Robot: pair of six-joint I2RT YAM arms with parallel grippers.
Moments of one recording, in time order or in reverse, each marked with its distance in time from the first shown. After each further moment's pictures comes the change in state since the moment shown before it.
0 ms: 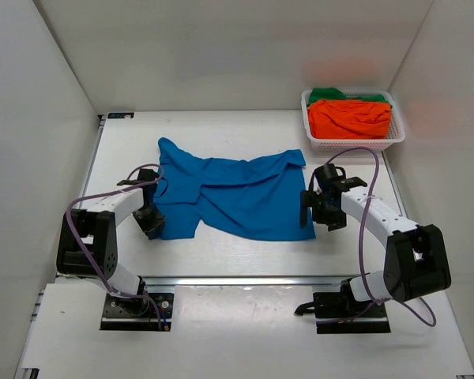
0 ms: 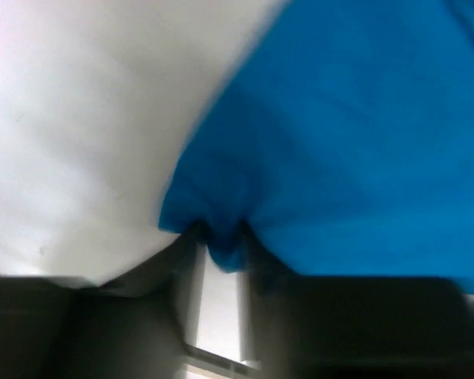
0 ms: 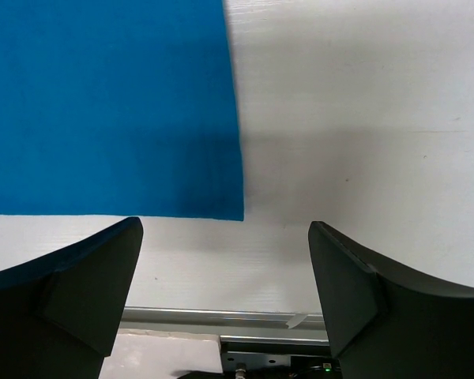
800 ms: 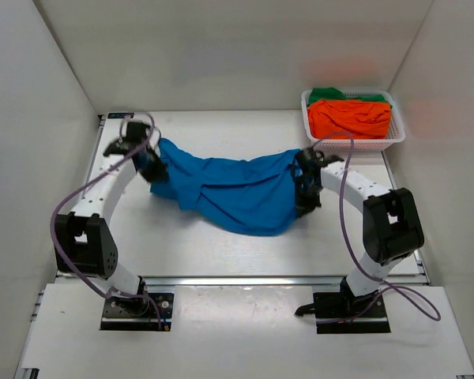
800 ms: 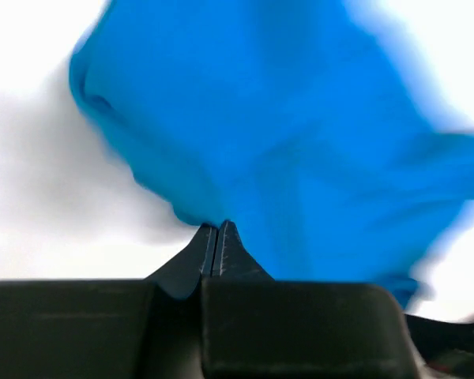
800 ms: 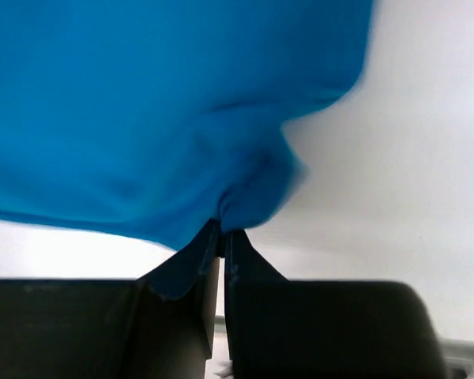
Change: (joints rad) left arm 0.000 -0.003 0.371 -0.014 0.192 -0.032; right arm 0.072 0.285 0.204 -0.041 -0.063 0.058
